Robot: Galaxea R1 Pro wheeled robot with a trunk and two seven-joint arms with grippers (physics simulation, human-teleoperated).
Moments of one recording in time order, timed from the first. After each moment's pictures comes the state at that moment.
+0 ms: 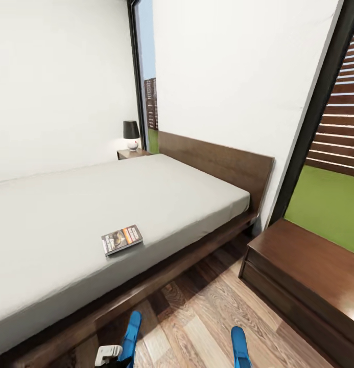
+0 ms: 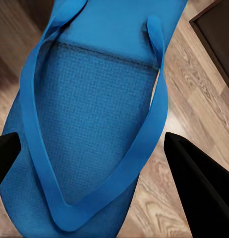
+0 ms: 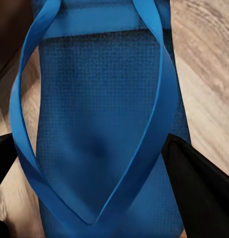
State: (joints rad) left arm -0.38 0.07 0.30 -0.16 -0.03 -0.15 -0.70; right arm -0.32 -0.16 -0.32 -0.13 -0.01 -0.14 0.71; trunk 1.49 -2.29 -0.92
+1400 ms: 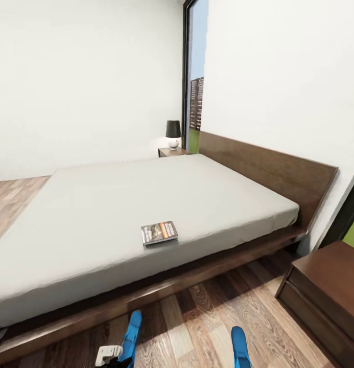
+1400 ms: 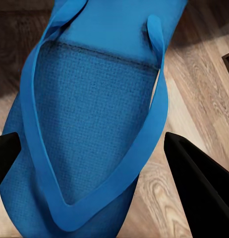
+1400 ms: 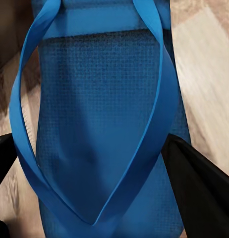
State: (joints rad) left arm -0.38 0.07 0.30 -0.16 -0.04 -0.15 -0.70; right arm -0.32 -0.16 -0.32 -0.13 -0.01 -0.14 0.71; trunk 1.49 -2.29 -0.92
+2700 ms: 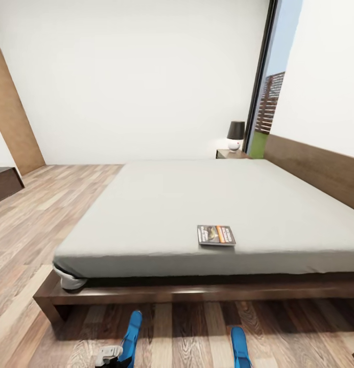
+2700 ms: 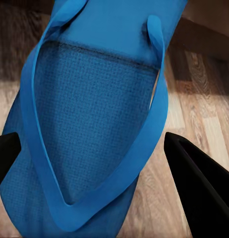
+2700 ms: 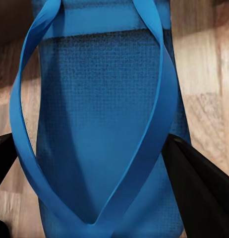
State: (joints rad) left arm -0.38 0.07 0.30 -0.16 -0.04 -0.15 -0.70; right arm -0.32 -0.16 -0.32 -0.13 -0.01 -0.14 0.71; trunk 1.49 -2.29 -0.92
